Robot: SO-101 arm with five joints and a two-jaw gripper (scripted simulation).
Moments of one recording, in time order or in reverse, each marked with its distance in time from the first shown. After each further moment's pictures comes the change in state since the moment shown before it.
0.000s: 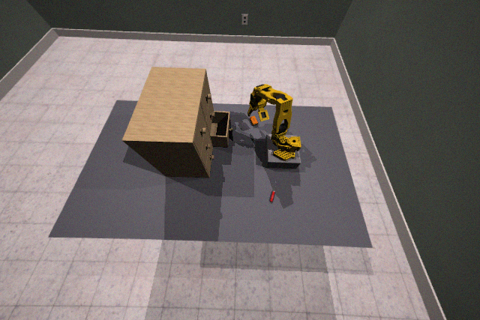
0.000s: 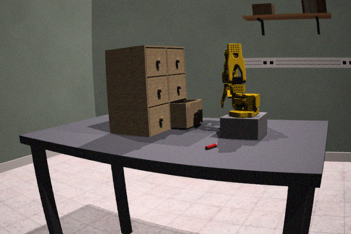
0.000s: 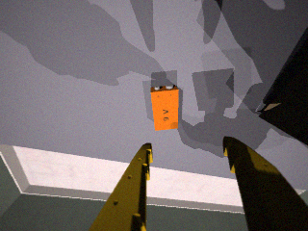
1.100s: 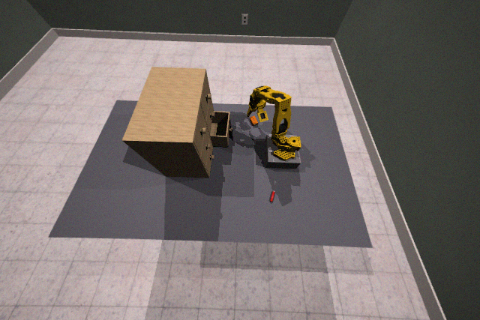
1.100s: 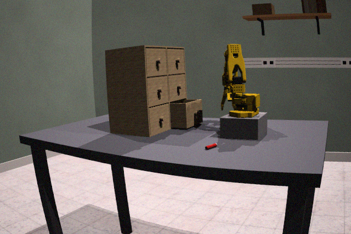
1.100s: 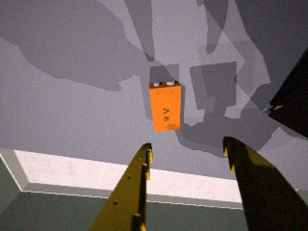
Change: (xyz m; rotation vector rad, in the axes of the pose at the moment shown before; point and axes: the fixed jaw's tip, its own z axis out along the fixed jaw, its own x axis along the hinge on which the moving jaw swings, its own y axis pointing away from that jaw) arm 0.006 0.000 0.011 0.002 0.023 0.000
